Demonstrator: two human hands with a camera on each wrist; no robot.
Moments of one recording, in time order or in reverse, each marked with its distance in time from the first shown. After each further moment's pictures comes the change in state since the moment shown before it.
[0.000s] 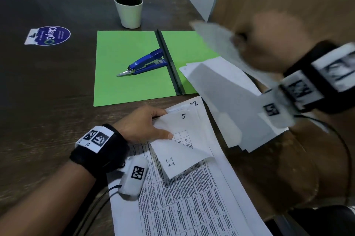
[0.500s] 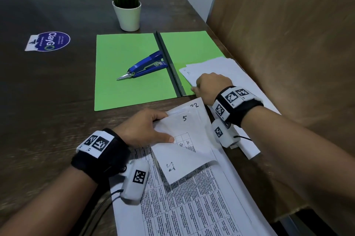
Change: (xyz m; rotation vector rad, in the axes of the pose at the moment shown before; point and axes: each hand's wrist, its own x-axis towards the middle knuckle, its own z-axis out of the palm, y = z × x) left_hand 0.001 -0.003 -0.001 -0.022 -0.015 0.025; right_hand 0.013 -0.089 0.127 0.250 -0.228 0.030
